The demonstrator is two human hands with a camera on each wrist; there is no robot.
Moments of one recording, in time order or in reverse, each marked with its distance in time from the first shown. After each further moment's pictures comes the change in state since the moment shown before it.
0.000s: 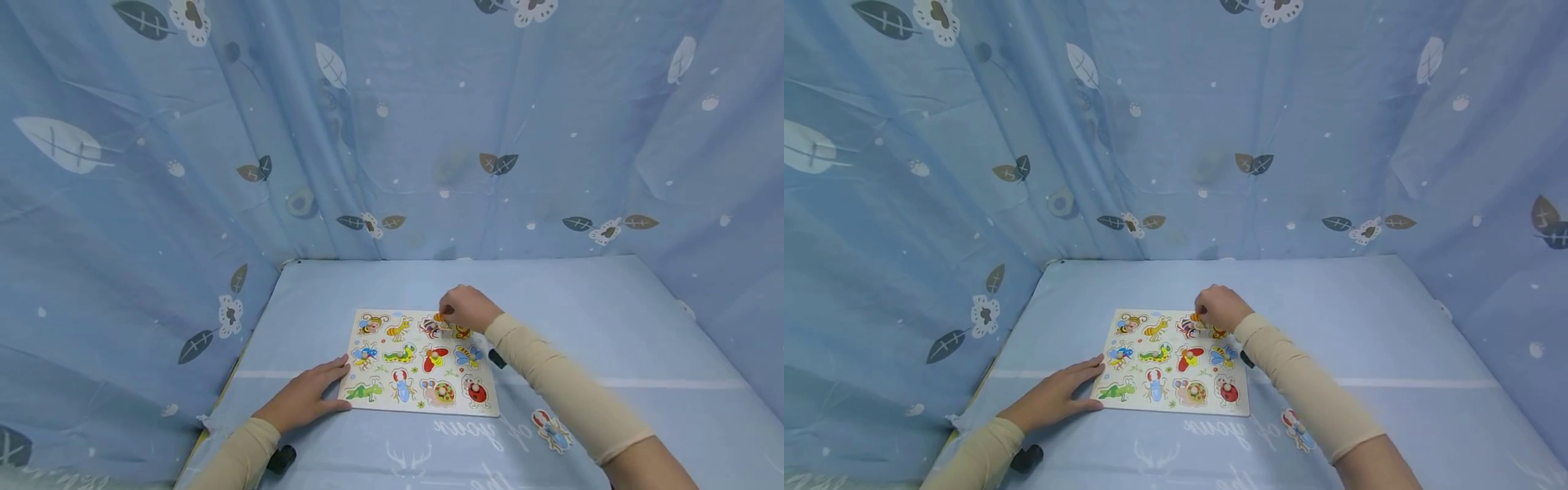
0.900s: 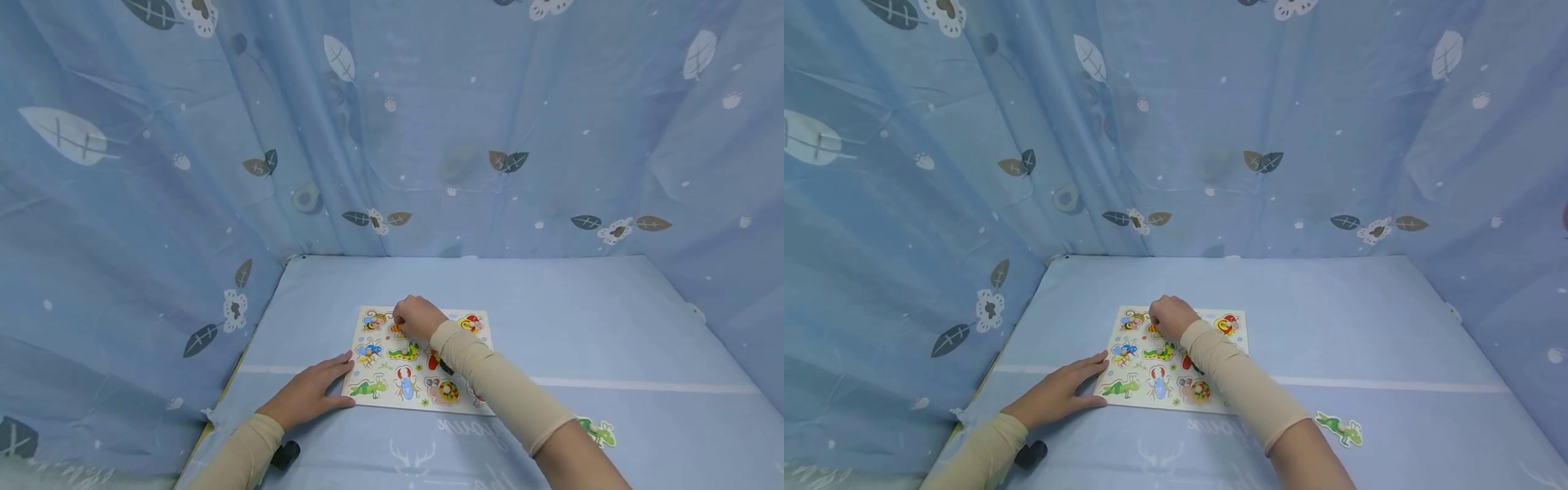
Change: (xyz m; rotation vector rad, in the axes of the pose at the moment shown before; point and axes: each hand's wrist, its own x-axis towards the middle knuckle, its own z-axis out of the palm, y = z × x) left_hand 0.002 -0.002 0.001 0.005 0.006 -0.011; right_hand 0.060 -0.072 0.053 -0.006 -0.037 -0.128
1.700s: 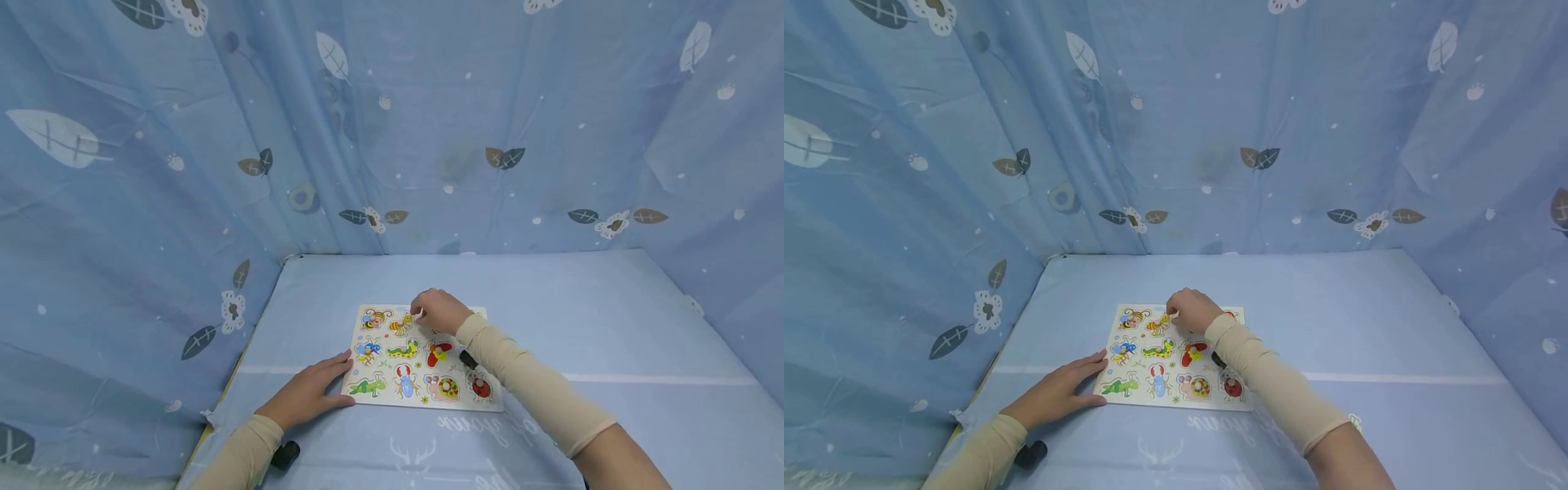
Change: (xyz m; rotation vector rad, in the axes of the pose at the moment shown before) left_hand -0.002 -0.001 0.002 0.006 0.015 0.009; right_hand -0.034 0.020 -0.028 0.136 -0.021 0.086
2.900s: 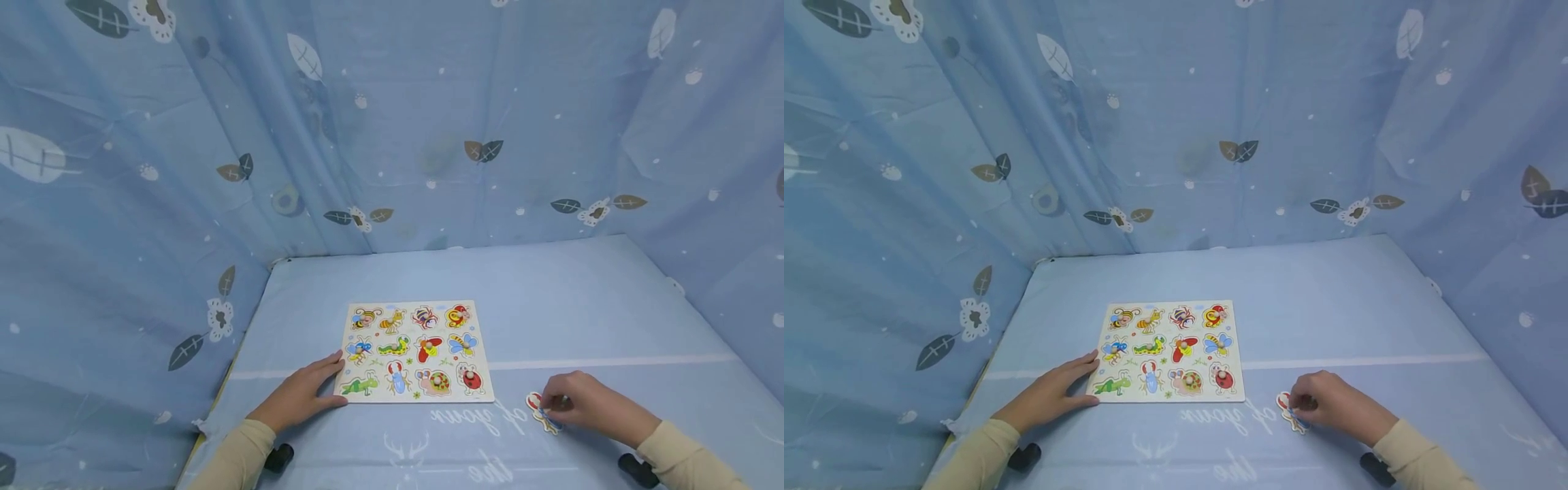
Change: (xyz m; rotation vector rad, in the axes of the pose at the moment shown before) left_hand -0.001 0.005 -0.002 -0.016 -0.001 -0.001; right_hand -0.273 0.076 -0.014 0.196 -0.015 -0.030
